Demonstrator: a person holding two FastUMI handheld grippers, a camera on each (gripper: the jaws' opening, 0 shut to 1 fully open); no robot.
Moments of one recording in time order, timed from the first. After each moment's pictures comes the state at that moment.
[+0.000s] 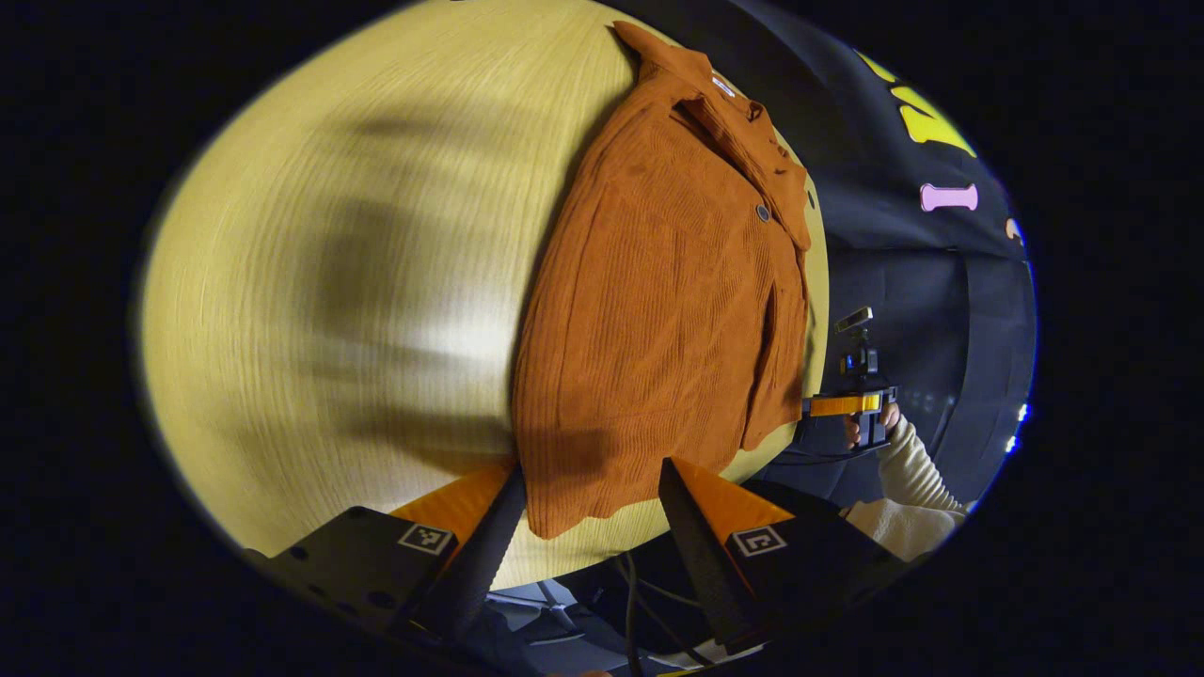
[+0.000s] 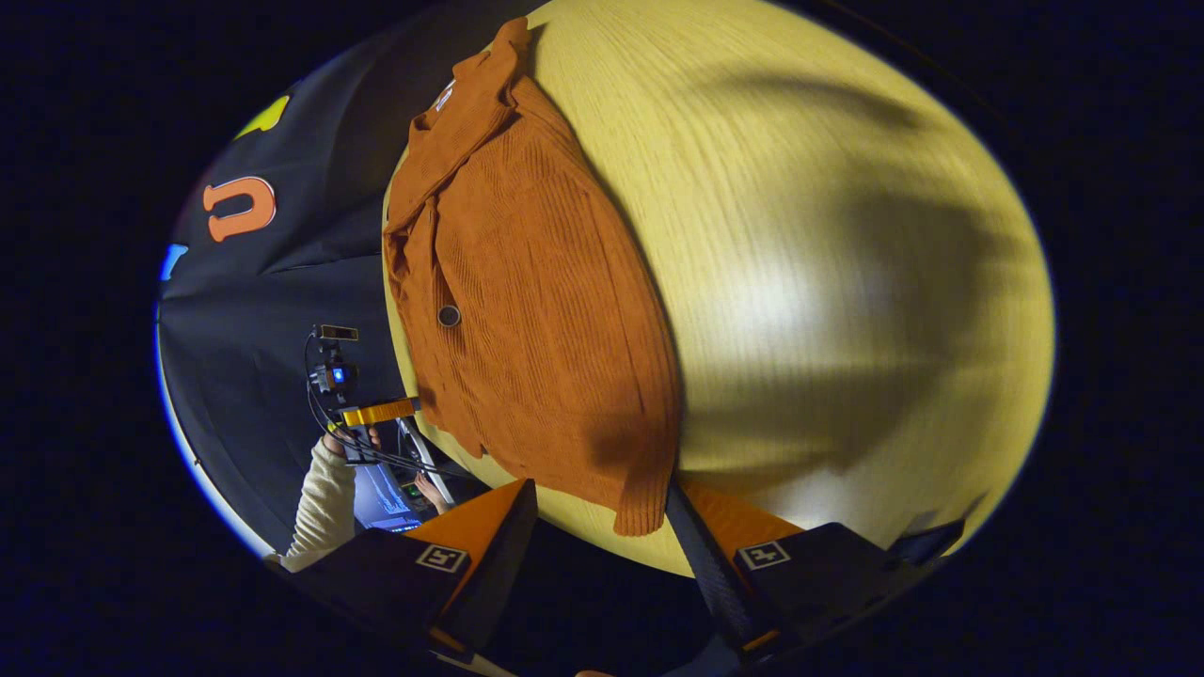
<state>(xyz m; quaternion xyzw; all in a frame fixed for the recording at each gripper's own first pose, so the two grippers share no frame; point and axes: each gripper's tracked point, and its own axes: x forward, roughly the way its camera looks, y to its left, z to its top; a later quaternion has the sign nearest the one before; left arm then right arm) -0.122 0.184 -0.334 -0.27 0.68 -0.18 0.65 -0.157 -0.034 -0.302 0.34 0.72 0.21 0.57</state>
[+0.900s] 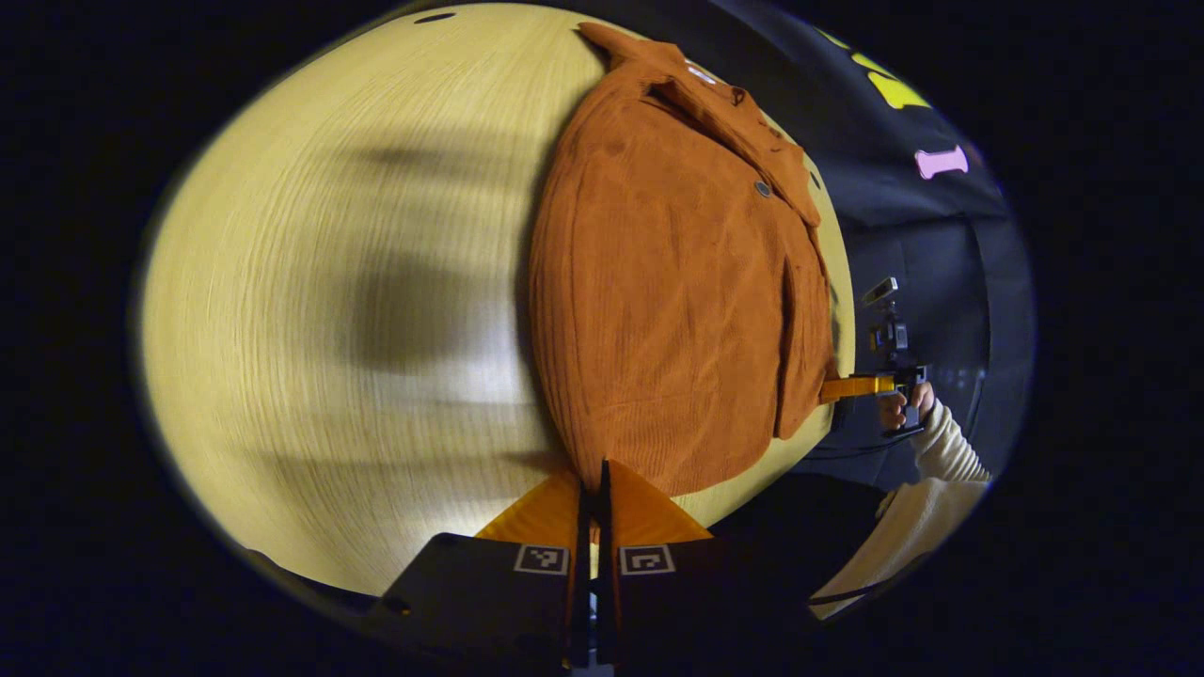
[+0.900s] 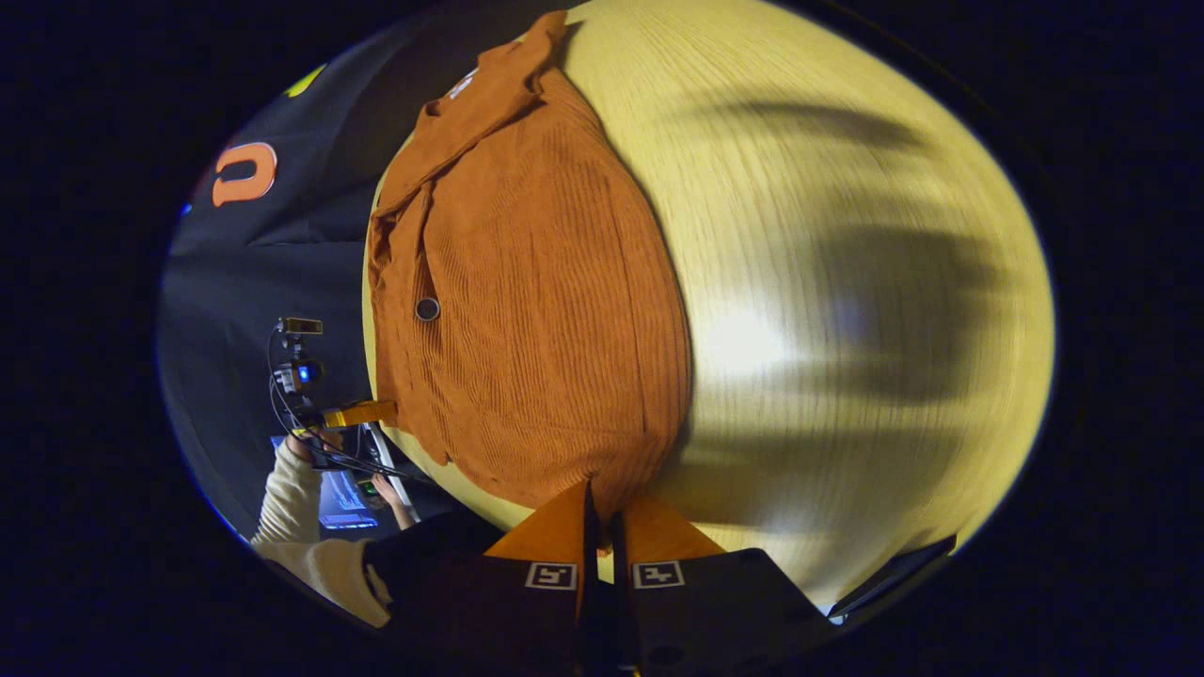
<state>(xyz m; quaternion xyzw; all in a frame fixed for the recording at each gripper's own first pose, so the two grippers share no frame) -0.124 0.191 -0.348 -0.20 0.66 -0.18 0.70 -0.137 -0.013 -0.330 0.29 0.70 0.20 0.62</state>
